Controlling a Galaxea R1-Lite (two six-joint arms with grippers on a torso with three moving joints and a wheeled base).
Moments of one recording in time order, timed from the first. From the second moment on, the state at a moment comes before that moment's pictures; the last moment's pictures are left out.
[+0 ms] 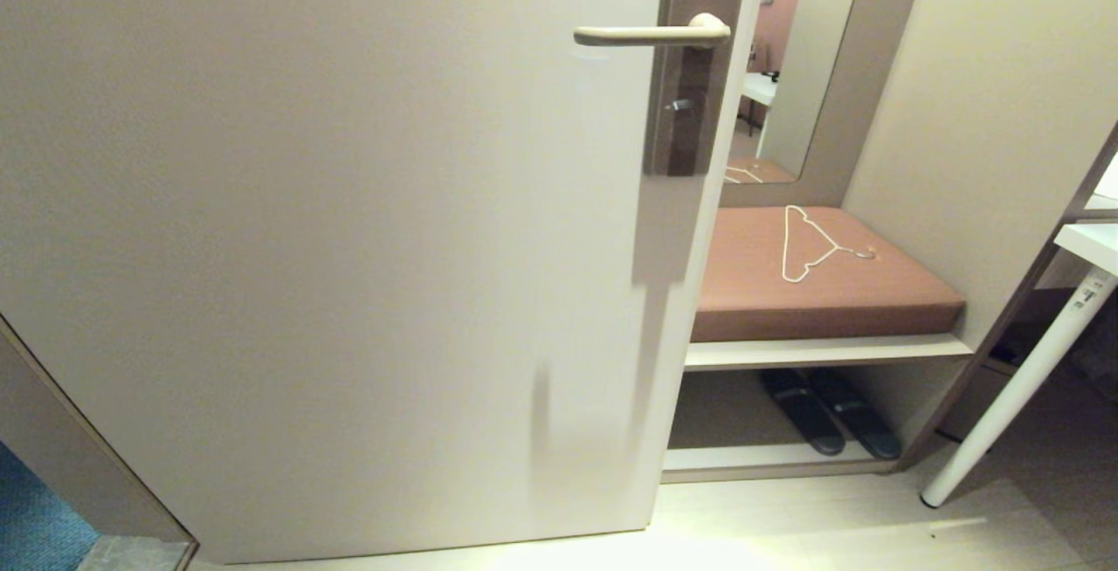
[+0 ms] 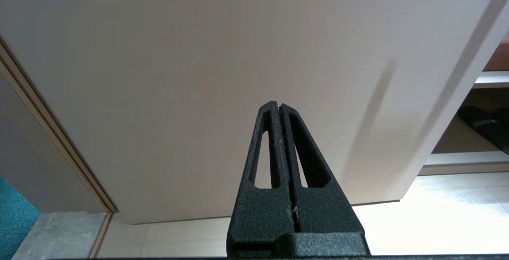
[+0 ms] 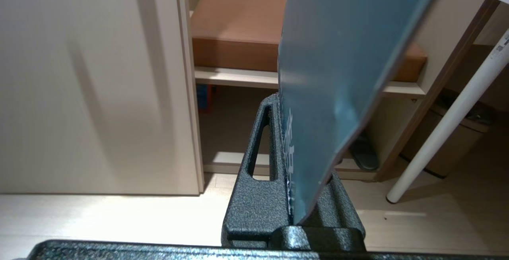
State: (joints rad) left arm 0.00 0.00 0.00 0.00 0.01 -0.01; right arm 0.00 0.01 0.00 0.00 0.01 -0.04
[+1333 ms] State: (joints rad) left arm 0.00 0.00 0.00 0.00 0.01 -0.01; right arm 0.00 0.00 0.00 0.00 0.00 -0.01
